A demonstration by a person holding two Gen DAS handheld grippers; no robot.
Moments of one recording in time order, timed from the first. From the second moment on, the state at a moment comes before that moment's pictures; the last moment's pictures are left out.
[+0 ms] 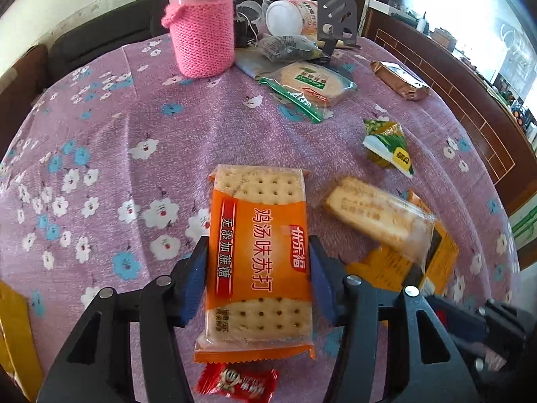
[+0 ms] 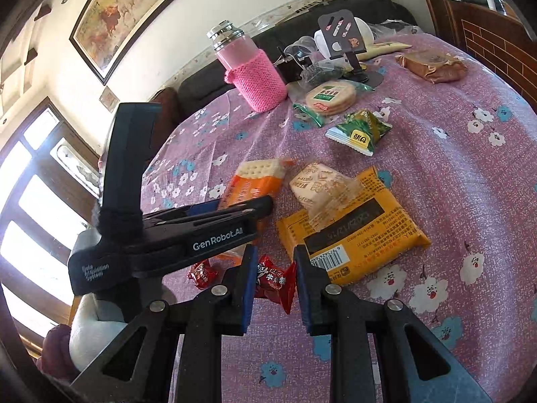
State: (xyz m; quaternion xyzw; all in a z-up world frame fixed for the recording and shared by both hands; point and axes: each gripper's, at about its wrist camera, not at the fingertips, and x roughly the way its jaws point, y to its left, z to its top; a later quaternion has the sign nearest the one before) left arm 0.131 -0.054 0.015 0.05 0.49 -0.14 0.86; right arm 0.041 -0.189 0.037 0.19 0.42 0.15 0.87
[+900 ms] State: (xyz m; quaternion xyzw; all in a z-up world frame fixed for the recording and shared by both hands) left arm -0.057 0.088 0.147 -0.02 0.29 -0.04 0.96; right arm 0.025 -0.156 0.046 0.17 0.40 0.20 0.88
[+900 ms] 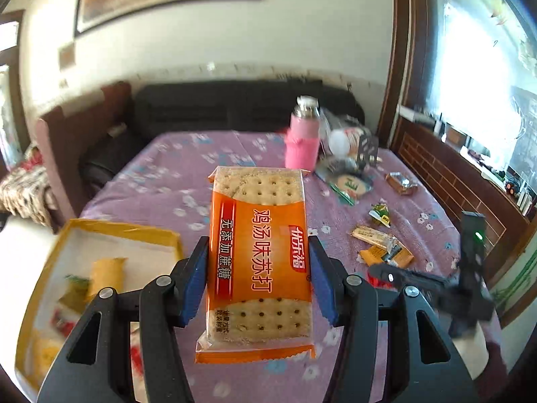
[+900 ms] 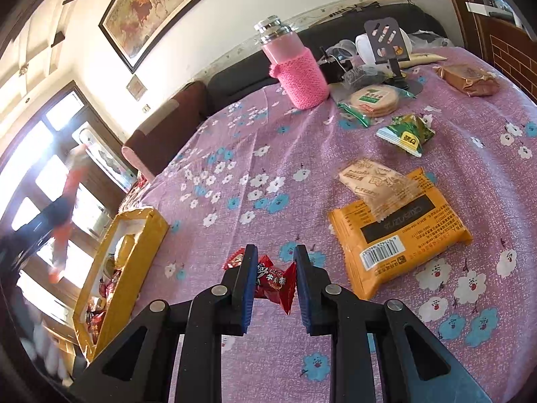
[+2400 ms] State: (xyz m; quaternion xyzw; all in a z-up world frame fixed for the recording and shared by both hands) left arm -0.139 0.300 0.083 -0.22 0.33 0.09 0.91; right arm -0.041 0.079 0.088 0.15 0.46 0.40 0.77
